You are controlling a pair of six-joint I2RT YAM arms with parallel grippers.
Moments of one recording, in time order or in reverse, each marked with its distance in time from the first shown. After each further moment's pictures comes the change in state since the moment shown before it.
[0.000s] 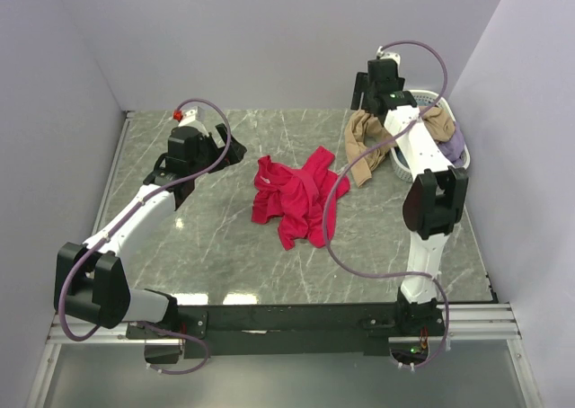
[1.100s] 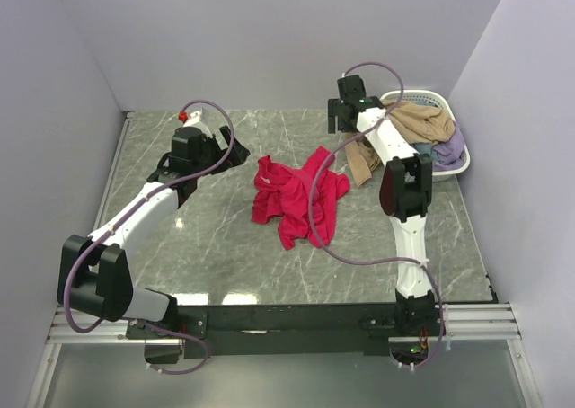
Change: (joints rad) left arm 0.000 0.040 0.000 0.010 0.041 0.000; right arm 0.058 0.329 0.220 -0.170 -0.083 -0.043
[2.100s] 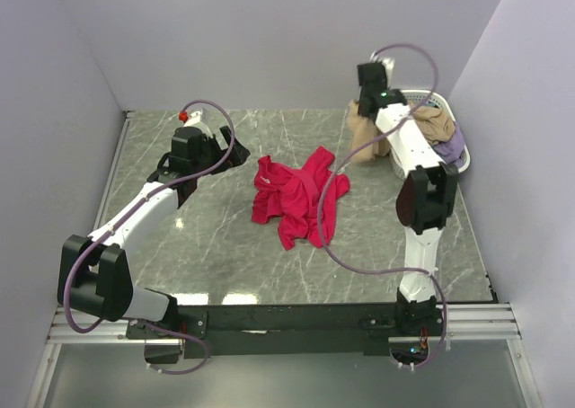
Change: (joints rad) left arm 0.000 0.000 0.000 0.000 0.004 0.010; right arm -0.030 -0.192 -0.137 0.036 0.185 0.076
